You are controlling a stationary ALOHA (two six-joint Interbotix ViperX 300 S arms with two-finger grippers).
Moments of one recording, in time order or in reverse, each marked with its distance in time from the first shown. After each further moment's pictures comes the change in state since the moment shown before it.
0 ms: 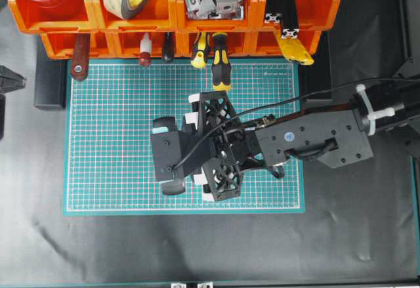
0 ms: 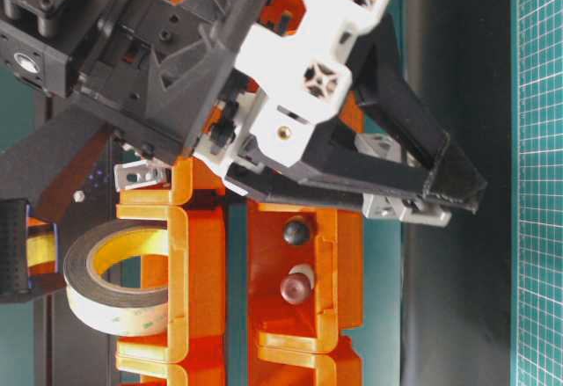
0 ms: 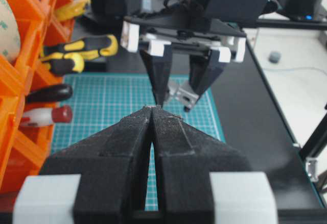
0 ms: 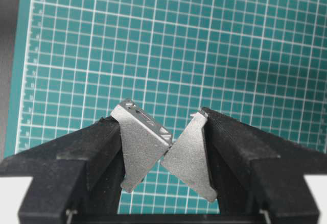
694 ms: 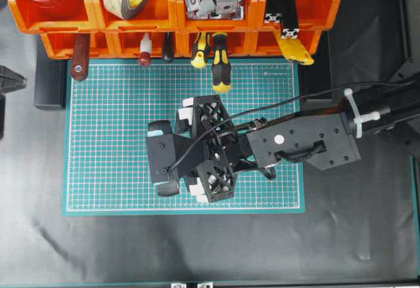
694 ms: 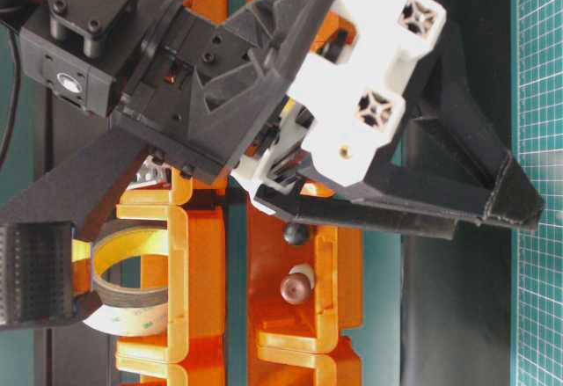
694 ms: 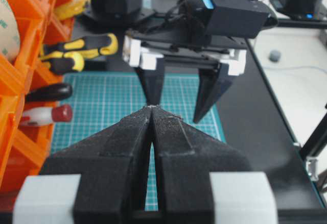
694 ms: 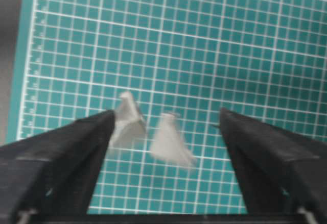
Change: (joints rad) left arm 0.000 0.002 -0.002 0.000 0.000 0.003; right arm -0.006 0.035 0.000 0.000 -0.048 0.006
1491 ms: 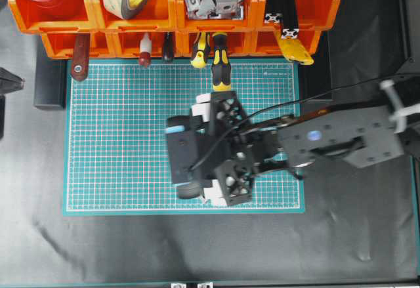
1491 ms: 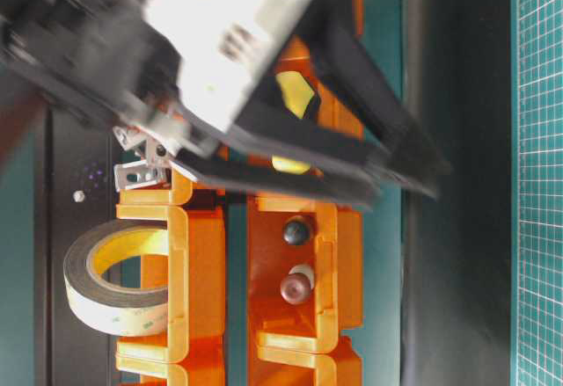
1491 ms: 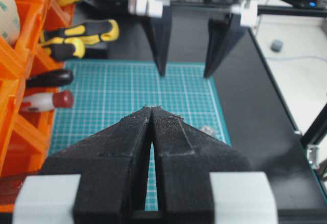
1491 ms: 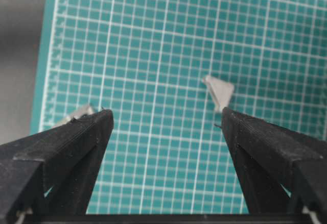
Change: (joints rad) left arm 0.000 -0.028 0.012 0.000 0.041 -0.003; right arm 0.032 -0.144 0.032 0.002 0.057 0.020
